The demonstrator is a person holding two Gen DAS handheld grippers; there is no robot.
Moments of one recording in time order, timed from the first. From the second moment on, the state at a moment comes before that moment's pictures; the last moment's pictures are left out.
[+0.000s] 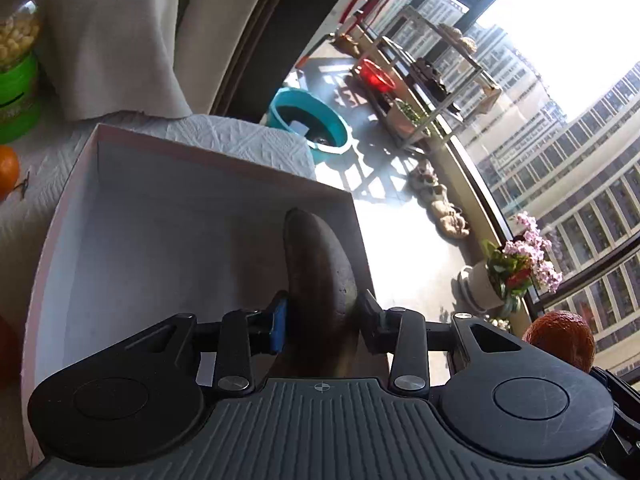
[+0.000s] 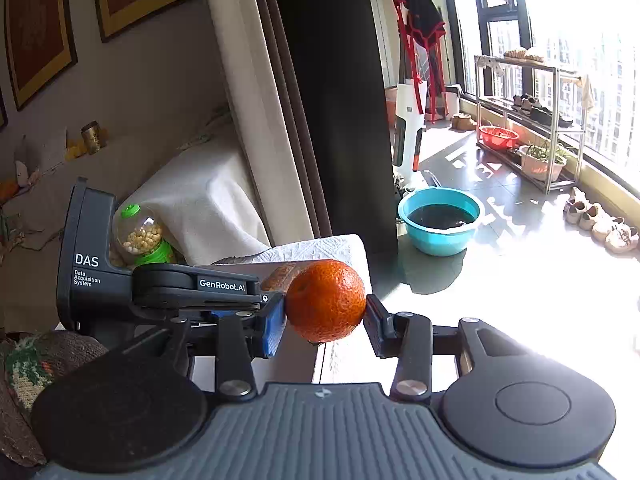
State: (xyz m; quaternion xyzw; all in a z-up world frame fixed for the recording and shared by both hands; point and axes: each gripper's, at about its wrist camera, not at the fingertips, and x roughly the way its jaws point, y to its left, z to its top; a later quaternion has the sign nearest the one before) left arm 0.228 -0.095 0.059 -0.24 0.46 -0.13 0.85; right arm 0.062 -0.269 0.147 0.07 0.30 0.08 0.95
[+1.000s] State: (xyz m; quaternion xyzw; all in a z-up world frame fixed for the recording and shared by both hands) left arm -0.041 0.156 0.063 -0.14 0.27 0.05 0.95; right arm 0.171 -0.125 0.042 -0.08 0.54 0.08 0.83
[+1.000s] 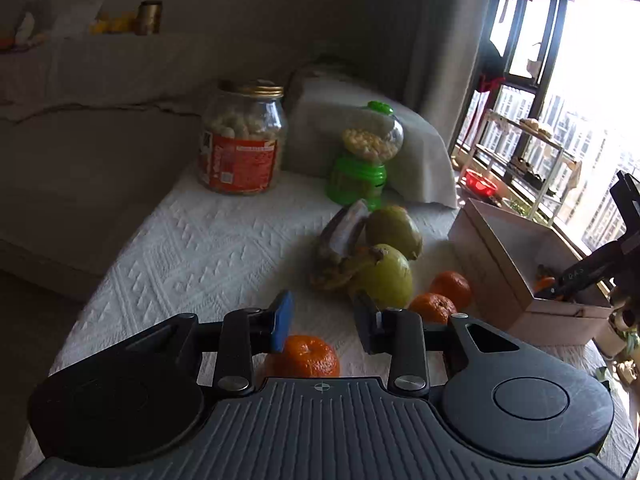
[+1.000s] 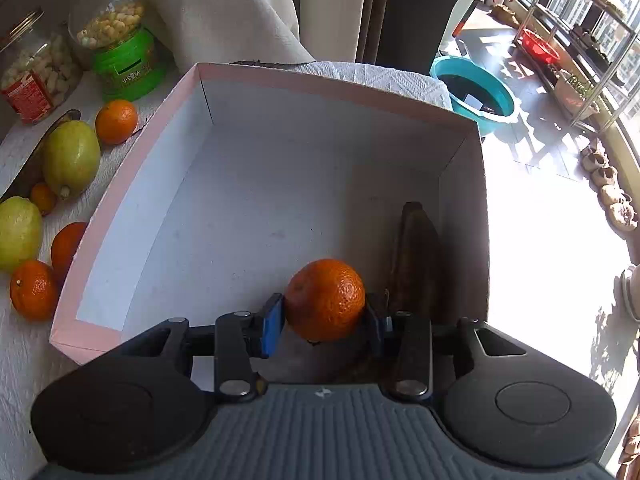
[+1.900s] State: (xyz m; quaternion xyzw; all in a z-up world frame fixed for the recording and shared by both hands) left arm -0.054 0.122 0.051 -0.02 0.27 0.05 0.96; right arm -0.027 -0.033 0.016 -0.05 0.30 0.19 0.93
